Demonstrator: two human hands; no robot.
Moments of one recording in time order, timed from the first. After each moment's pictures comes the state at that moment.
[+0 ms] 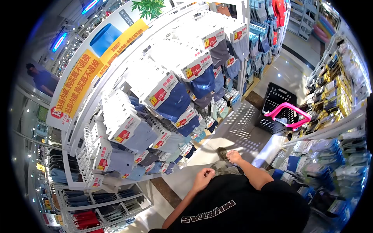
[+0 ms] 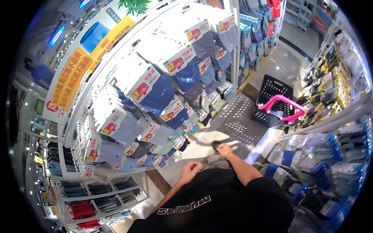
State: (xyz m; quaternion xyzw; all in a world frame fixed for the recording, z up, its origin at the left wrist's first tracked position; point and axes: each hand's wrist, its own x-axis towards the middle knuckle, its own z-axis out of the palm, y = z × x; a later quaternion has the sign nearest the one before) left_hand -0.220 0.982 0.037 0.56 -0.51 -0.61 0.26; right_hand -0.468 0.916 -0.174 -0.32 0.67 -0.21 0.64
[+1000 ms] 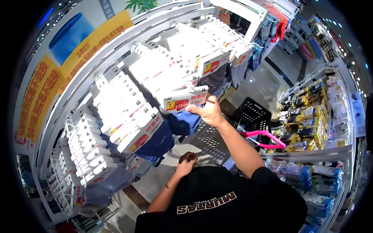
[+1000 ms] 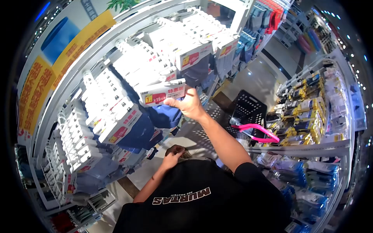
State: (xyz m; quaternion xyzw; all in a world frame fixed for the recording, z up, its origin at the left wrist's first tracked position) left_hand -0.294 0.782 0.035 0.51 -0.53 -0.63 0.26; right_hand -0.470 0.622 0.240 -0.59 0.35 -0.54 0.49
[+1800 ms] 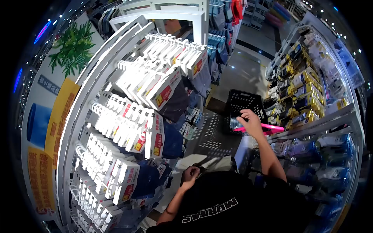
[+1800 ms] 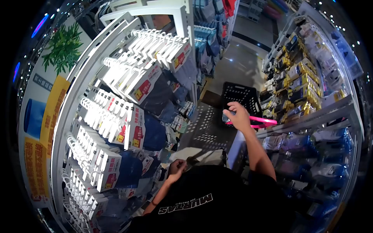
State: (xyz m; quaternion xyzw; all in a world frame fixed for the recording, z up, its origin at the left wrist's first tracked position) left_hand -0.313 0.749 0.010 0.45 -0.54 -0.69 0.17; right_hand -0.721 0.727 0.123 -0.47 0.74 -0.45 0.15
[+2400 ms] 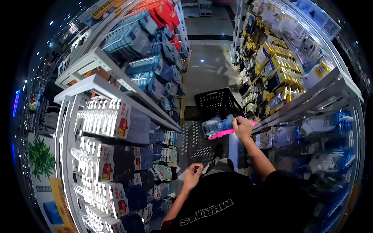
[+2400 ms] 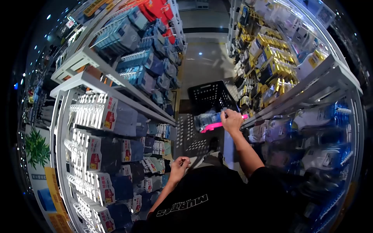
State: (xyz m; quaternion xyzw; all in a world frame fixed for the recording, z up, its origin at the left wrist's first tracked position) left_hand -0.536 0.709 0.070 0.39 -0.61 -0.69 0.08; right_hand -0.876 0.803 0.046 -0.29 0.88 -0.35 -0.16
